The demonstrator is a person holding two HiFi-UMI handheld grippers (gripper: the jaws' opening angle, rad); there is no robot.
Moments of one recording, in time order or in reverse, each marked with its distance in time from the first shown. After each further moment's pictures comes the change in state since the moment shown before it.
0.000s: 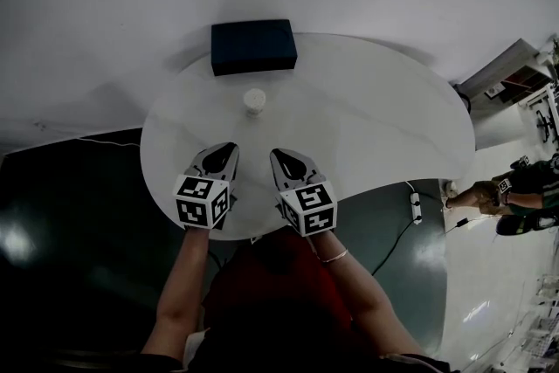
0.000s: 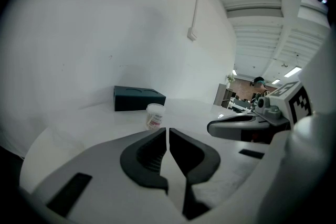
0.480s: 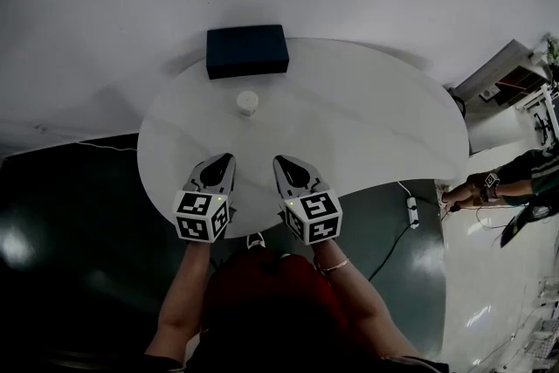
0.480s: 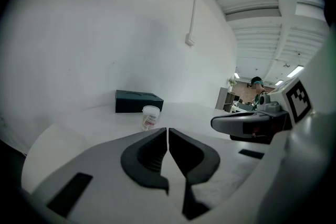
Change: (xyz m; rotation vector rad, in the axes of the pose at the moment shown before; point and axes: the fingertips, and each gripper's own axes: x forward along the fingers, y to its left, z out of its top) left arm -0.022 -0.025 -0.006 -0.003 -0.062 0.041; right arm -0.038 -0.007 -0.001 0.017 -0.041 -0.013
